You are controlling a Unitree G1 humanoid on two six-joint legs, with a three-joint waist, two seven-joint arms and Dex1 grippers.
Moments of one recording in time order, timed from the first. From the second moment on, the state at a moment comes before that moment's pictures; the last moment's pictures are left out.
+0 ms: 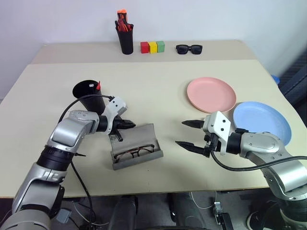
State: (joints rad) left arm -0.55 0.68 -0.20 -0.08 -0.37 0.84 -0.98; right arm -0.19 -0.72 0.01 -0.59 0.40 0.61 0.85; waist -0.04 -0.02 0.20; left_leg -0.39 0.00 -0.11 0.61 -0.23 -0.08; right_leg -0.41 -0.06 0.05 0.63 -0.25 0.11
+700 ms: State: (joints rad) left arm -0.28 0.82 -0.13 -0.44 -0.55 0.86 -1.07; right arm -0.24 -0.72 0.06 -0.50 0.39 0.55 0.86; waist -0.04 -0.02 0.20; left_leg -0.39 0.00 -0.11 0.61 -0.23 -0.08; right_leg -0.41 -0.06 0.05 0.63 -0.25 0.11
